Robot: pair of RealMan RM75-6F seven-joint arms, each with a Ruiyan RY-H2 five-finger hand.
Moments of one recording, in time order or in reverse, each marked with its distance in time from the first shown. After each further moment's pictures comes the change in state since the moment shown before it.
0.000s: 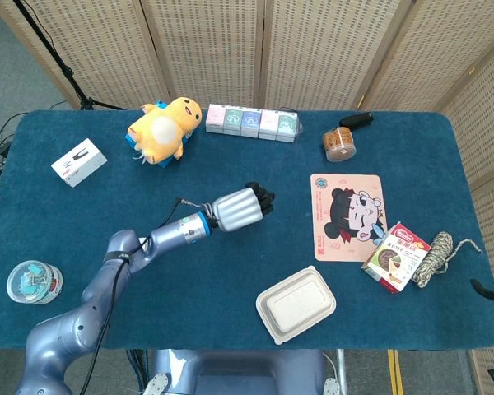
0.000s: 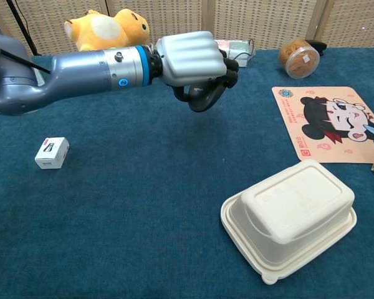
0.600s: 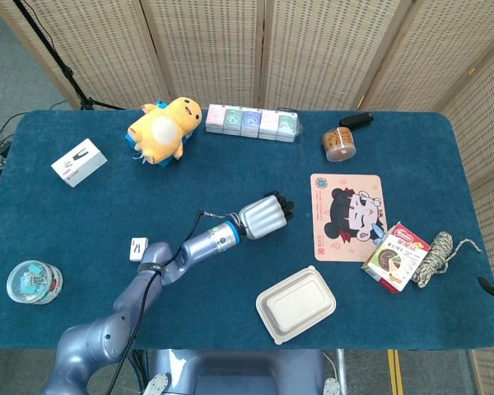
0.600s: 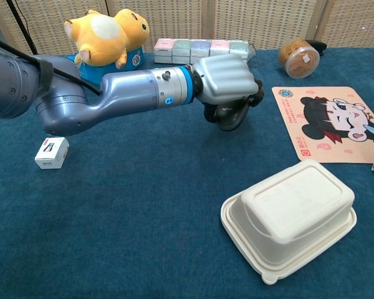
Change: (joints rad) left arm -0.102 -0.128 -0.063 0.018 -0.081 -0.210 0.013; right arm 0.004 0.018 0.008 0.021 0.019 -0.027 0.049
